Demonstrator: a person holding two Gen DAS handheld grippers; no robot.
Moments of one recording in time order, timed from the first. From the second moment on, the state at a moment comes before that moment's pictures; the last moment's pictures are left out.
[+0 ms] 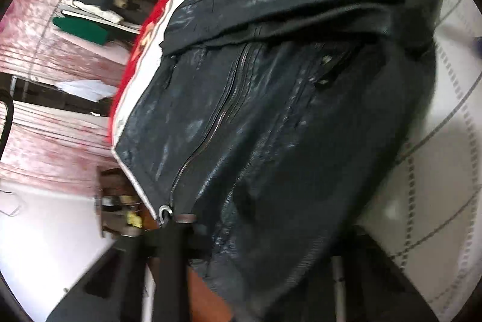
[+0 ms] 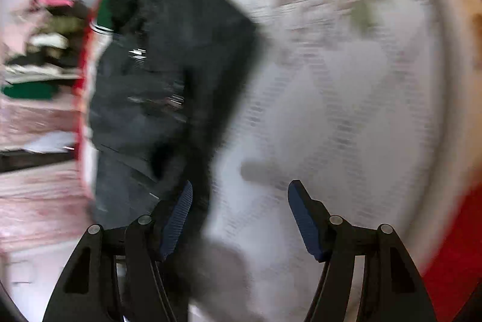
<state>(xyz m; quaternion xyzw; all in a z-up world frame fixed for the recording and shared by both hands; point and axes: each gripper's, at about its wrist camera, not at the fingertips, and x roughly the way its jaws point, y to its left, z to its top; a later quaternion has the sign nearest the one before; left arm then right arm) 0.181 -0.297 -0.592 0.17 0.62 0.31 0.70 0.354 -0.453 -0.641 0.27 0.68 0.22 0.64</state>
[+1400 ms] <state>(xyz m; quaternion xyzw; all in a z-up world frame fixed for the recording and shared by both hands) 0.163 0.069 -0.550 -0.36 0.61 0.13 0.69 0.404 -0.024 -0.542 0.07 0.72 0.26 0.64</state>
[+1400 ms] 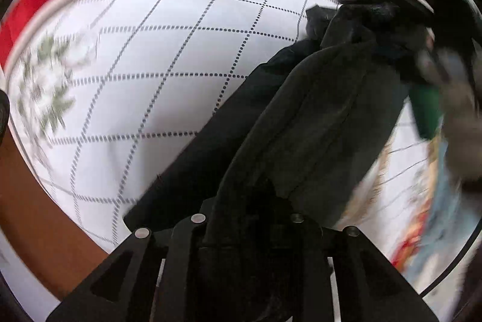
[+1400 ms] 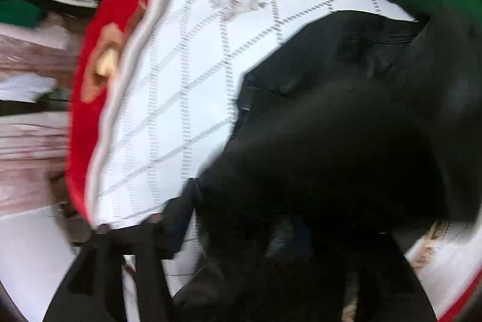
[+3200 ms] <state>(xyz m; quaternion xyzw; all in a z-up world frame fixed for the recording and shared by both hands) 0.241 -0.017 -0.560 -0.08 0.66 0.18 0.72 0.270 -0.408 -0.471 0.08 0.66 0.11 0.74</state>
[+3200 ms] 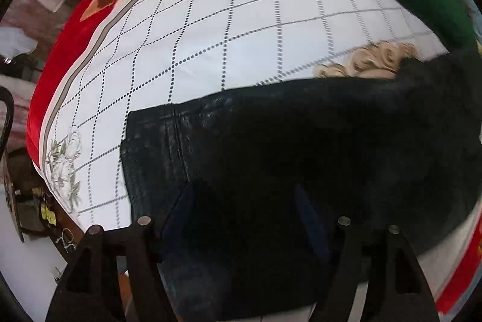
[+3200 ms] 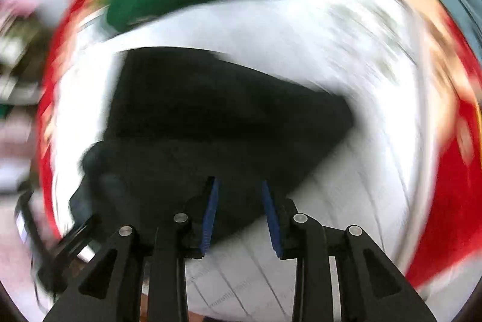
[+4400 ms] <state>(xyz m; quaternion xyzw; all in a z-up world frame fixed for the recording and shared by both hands) 0.285 0.011 -0.549 -0.13 0.60 0.20 0.76 0.348 -0.344 -0.545 -0.06 0.75 0.06 0.65</state>
